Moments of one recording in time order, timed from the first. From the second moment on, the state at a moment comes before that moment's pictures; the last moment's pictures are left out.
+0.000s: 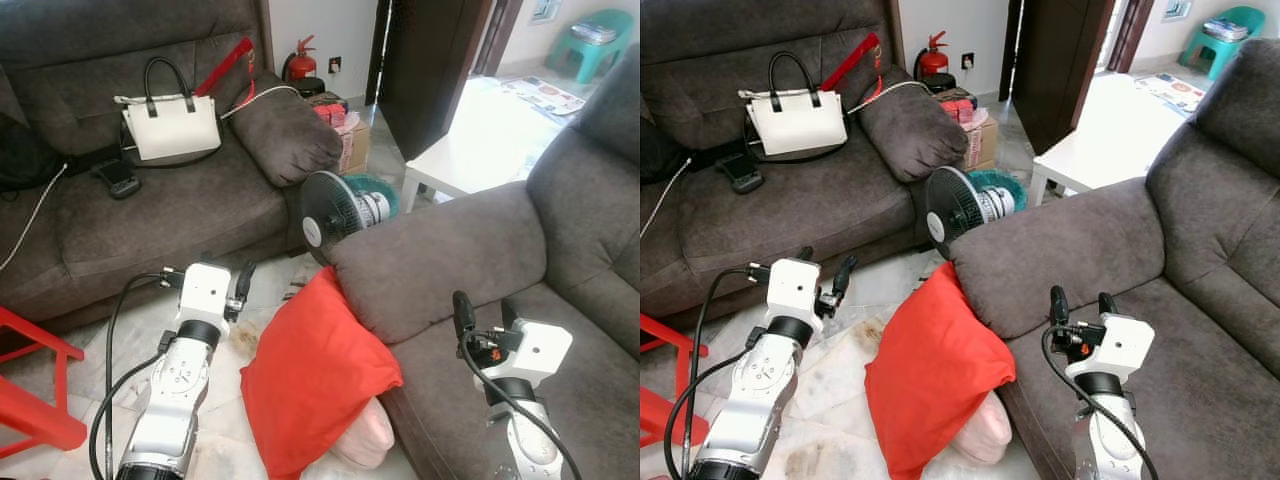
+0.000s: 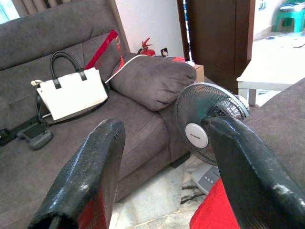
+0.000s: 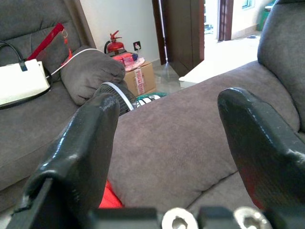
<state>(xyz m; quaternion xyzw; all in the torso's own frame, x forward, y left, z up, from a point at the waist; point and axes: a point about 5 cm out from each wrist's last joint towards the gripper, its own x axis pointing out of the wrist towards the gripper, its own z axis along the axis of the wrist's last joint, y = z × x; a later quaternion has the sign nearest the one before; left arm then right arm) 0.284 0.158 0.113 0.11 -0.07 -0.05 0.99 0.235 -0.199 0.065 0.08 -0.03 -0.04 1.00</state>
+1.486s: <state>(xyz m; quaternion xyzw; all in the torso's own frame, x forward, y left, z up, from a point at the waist) 0.289 0.151 0.121 0.11 -0.08 -0.06 0.99 0.229 -0.202 0.058 0.07 -0.01 -0.04 1.00</state>
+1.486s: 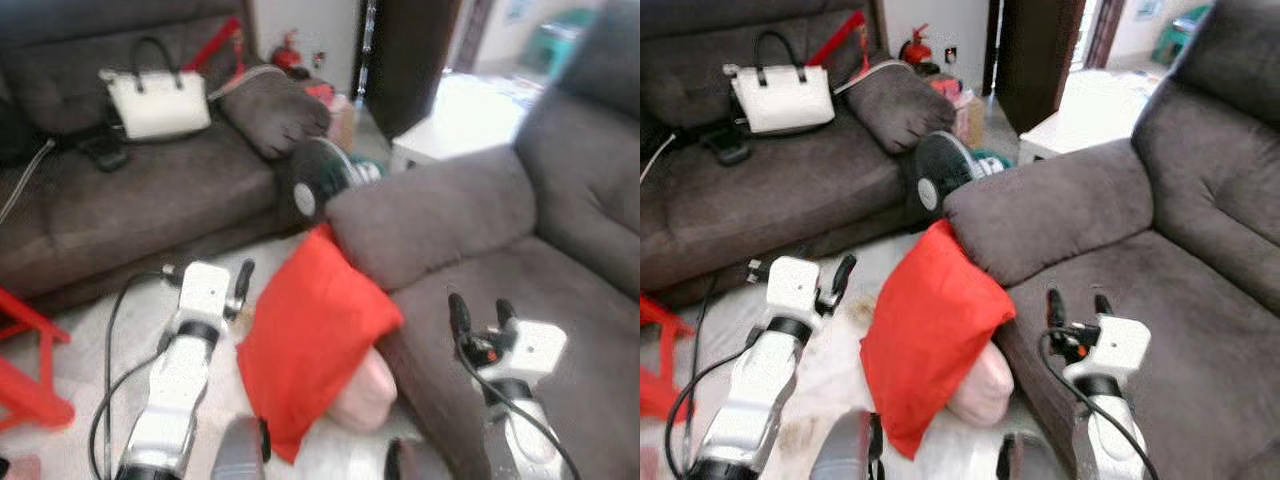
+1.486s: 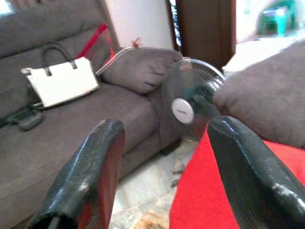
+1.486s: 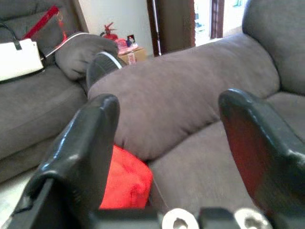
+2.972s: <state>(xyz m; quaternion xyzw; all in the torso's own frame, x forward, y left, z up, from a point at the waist) 0.284 0.159 0.107 0.11 -0.05 -0.05 0.99 0.238 -0.193 0.064 0.06 -0.02 -0.01 1.00</state>
